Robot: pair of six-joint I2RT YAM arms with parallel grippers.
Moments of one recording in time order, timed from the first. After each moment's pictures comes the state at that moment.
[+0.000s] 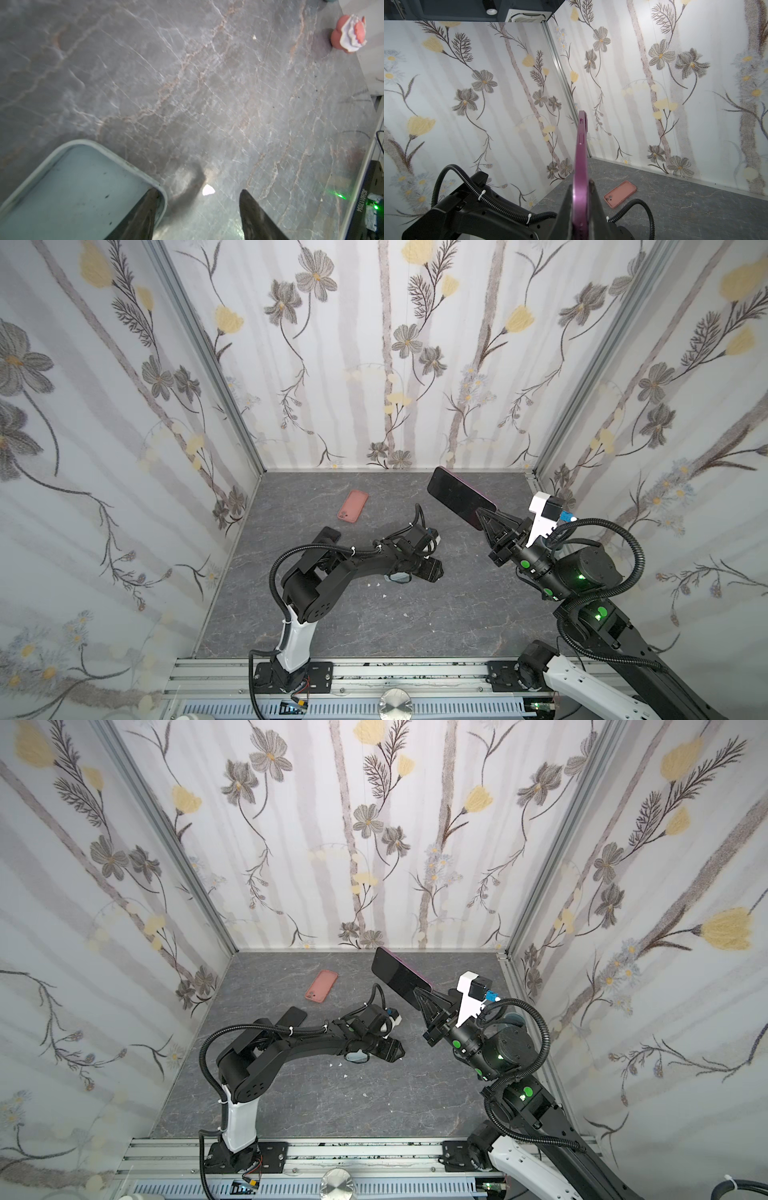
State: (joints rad) left arm -0.88 1.98 1.19 -0.14 0.29 -0.41; right arm 0.69 0.65 0.85 0.07 -0.07 0.37
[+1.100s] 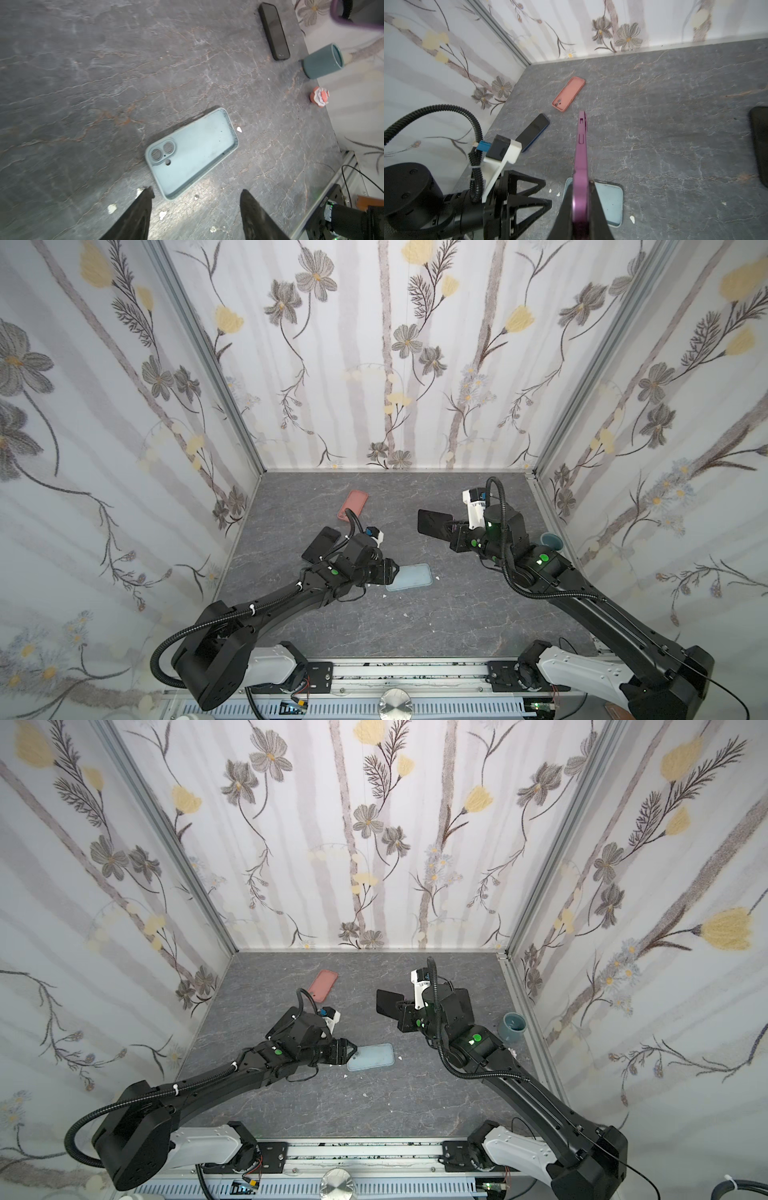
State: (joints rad) left arm -0.70 1.27 0.67 -0.17 0.15 -0.61; right arm 0.66 1.09 1.00 -0.39 -0.01 0.51
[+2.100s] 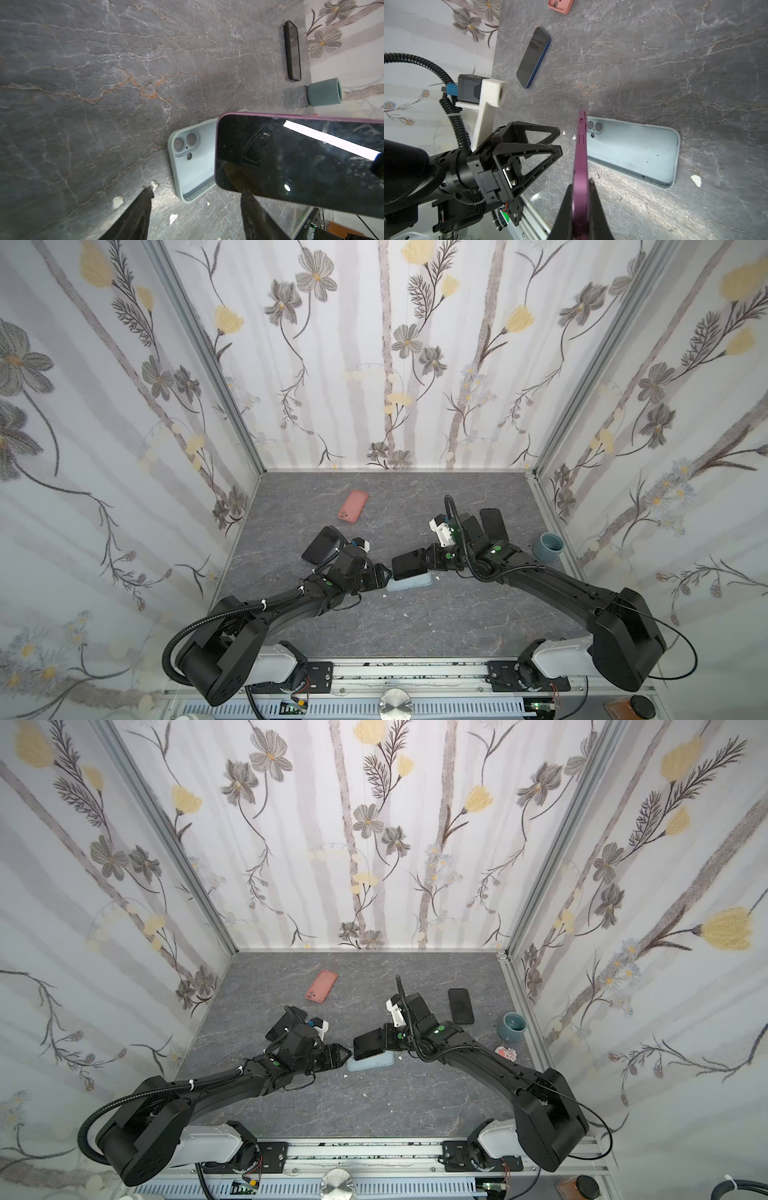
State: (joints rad) left arm -0.64 1.32 0.50 0.07 0.21 -0.79; right arm 0.65 1.39 0.90 -0.32 -0.38 0.65
